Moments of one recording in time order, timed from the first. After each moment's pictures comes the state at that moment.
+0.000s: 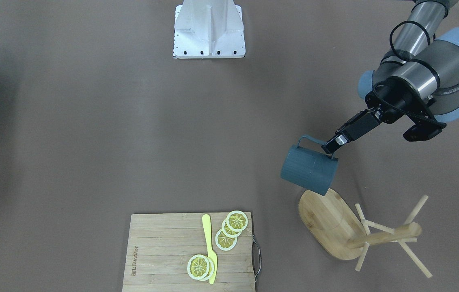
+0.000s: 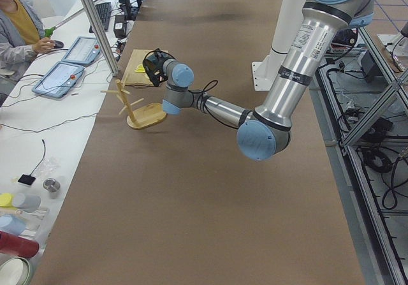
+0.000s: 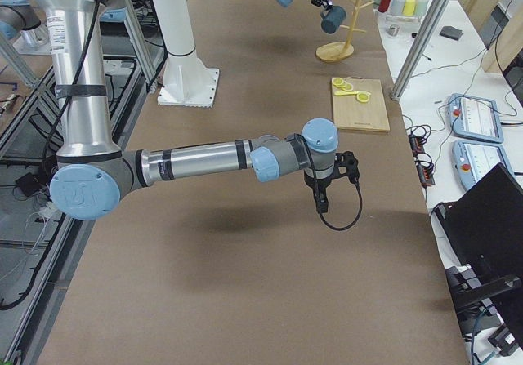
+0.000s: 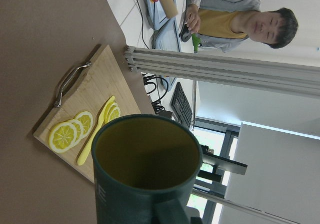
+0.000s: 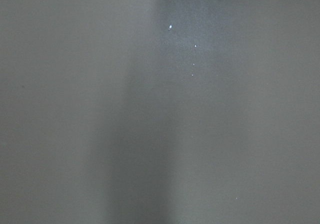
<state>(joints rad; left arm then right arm) -0.97 -2.00 -1.42 -3.22 -1.94 -2.39 1.42 -1.51 1.68 -1.37 2.35 0.21</state>
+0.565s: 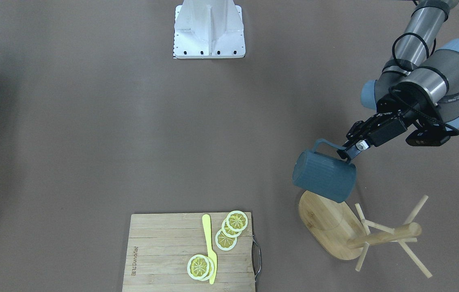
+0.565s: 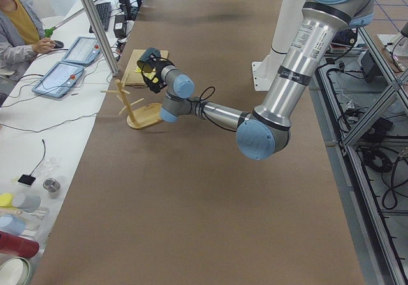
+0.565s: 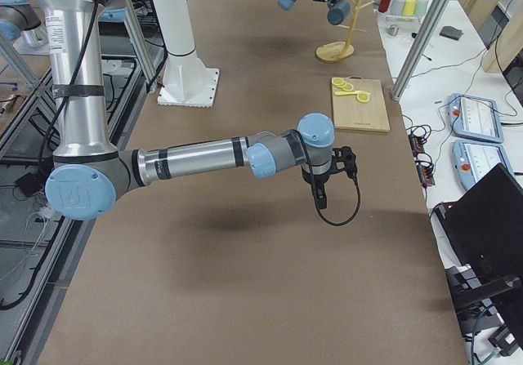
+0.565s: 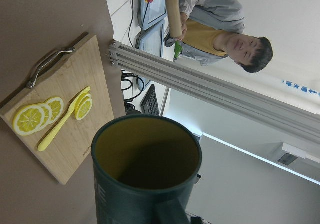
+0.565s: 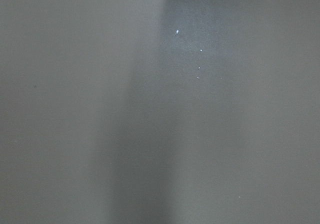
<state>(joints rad) -0.96 -2.01 -1.30 -3.45 -1.77 -2.58 1.42 -1.54 1.73 -1.37 2.35 0.22</state>
